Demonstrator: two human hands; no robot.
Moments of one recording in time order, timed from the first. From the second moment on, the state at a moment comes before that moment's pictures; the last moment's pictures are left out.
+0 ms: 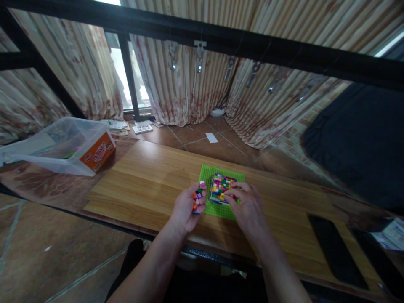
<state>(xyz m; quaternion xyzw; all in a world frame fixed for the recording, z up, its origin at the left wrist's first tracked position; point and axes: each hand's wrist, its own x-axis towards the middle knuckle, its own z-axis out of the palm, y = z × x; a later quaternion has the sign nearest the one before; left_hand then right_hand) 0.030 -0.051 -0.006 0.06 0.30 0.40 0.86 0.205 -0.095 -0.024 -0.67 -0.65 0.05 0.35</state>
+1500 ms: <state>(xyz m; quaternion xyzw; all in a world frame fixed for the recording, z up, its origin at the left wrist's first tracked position) 0.046 -0.060 -0.014 0.13 0.36 0.36 0.85 0.176 -0.091 -0.022 -0.66 -0.58 0.08 0.47</state>
